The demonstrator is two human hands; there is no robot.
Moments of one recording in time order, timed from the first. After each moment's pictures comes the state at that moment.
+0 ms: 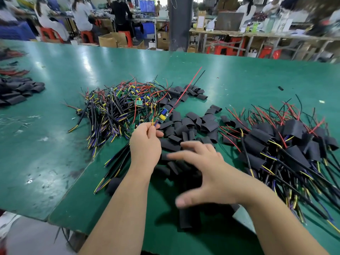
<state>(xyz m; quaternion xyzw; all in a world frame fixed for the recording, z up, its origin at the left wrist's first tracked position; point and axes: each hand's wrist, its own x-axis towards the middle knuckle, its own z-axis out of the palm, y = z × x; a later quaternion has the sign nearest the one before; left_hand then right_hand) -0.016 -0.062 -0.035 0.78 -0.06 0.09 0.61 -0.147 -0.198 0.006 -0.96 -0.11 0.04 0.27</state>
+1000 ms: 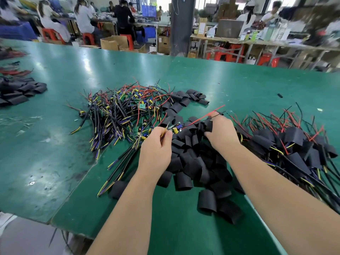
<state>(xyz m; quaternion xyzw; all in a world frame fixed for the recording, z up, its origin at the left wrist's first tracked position) -0.030 -0.062 -0.029 0.83 -0.17 0.08 0.52 -0.033 -0.260 -0.012 -0.96 0.19 -0.17 0.11</state>
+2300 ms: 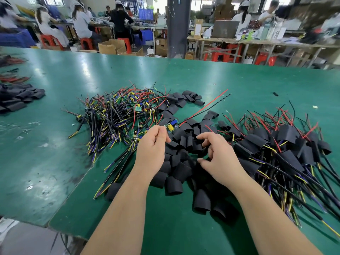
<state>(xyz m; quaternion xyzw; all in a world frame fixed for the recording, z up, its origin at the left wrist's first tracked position) -0.032 -0.062 -0.025 0.76 -0.20 0.04 0.62 -0.115 -0.231 -0.021 -0.93 0.07 -0.18 0.31</state>
